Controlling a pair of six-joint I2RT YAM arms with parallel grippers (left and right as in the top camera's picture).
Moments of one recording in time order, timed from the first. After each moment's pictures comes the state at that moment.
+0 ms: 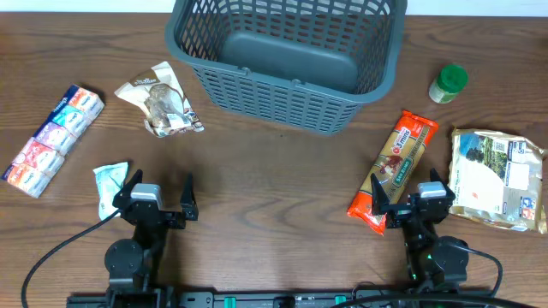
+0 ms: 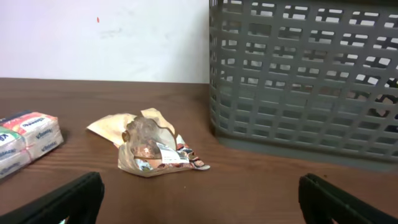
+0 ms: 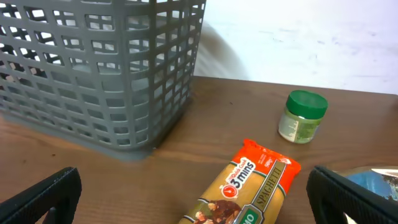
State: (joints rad) left arm -0.02 0.01 0.02 -0.10 0.12 -0.07; right arm 0.08 0.01 0.04 -0.14 -0.01 -0.04
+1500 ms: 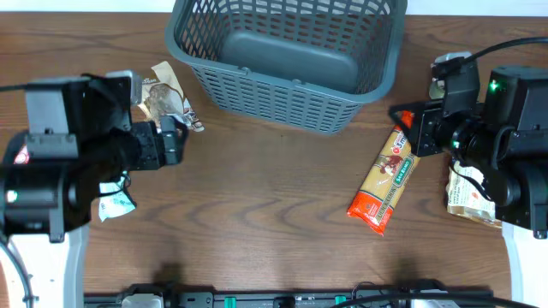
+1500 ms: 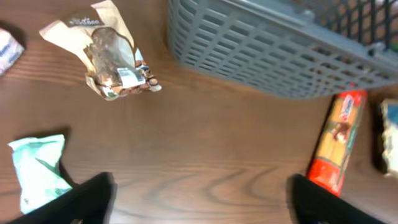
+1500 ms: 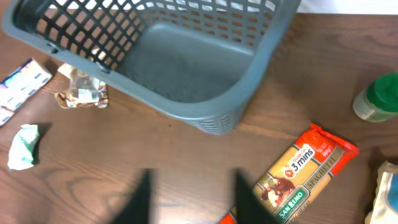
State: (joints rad) left arm -0.02 1.18 1.58 -1.31 0.28 -0.13; right arm 0.07 1.18 1.57 -1.14 -0.29 0.06
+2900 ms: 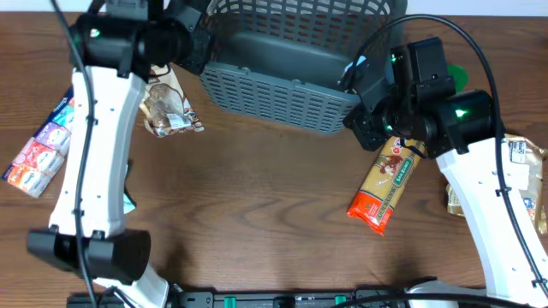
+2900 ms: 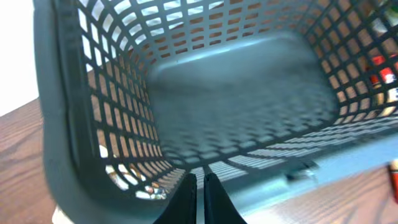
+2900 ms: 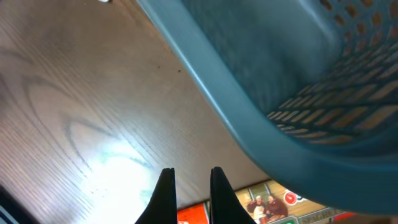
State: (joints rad) left arm -0.16 1.81 2.09 -1.16 0.28 0.32; right arm 0.29 1.46 1.58 -1.16 -0.23 -0.33
